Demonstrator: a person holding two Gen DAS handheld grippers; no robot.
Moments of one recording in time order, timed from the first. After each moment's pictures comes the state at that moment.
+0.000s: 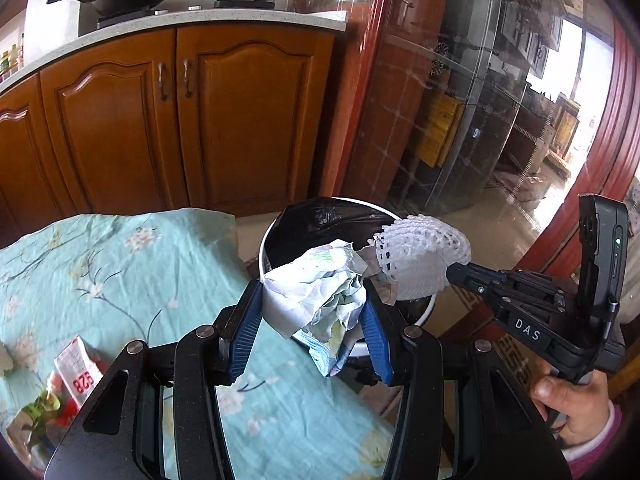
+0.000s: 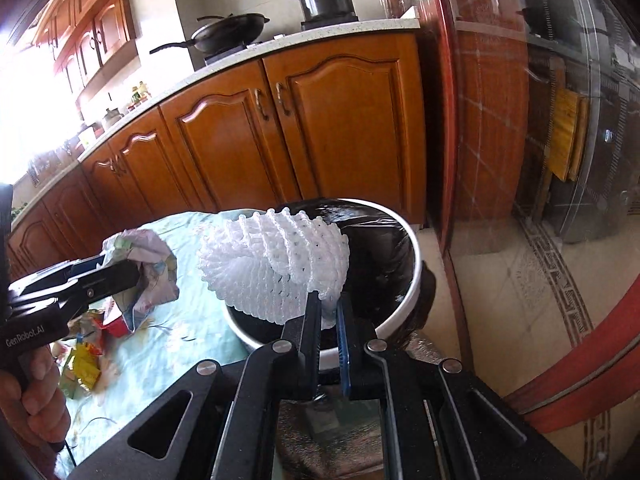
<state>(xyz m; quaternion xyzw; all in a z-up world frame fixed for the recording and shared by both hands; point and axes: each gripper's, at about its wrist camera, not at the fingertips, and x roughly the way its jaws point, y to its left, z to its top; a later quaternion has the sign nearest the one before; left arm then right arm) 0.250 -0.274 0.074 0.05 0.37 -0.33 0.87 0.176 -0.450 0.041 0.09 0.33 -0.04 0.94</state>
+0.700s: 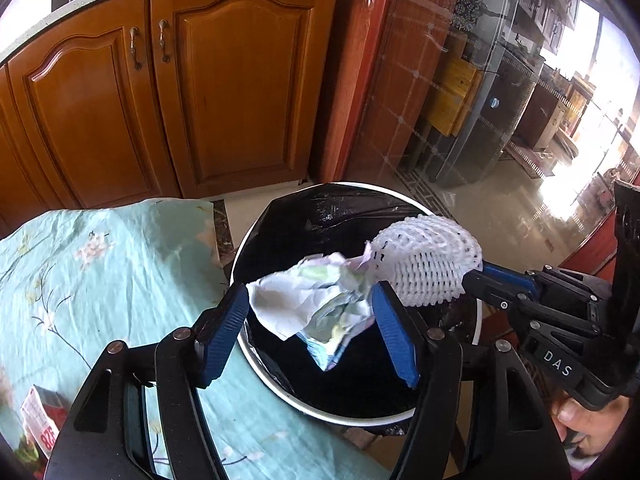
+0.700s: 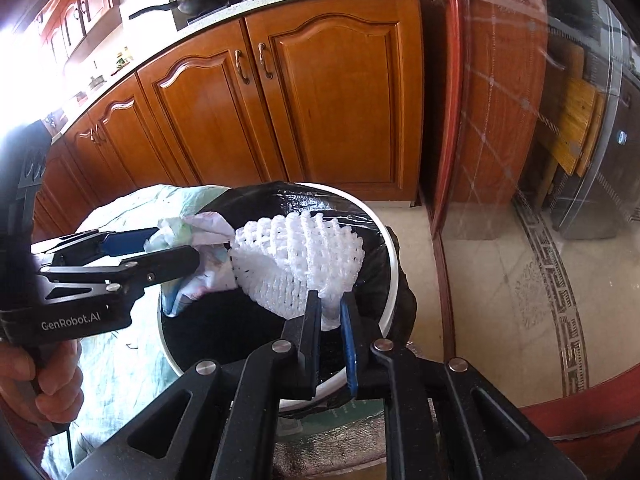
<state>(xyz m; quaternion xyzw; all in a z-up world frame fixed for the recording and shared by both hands) 0.305 -0.329 0.037 0.08 0.42 -0.32 0.85 0.228 -0.484 0.024 0.08 0.39 -0.04 0.92</state>
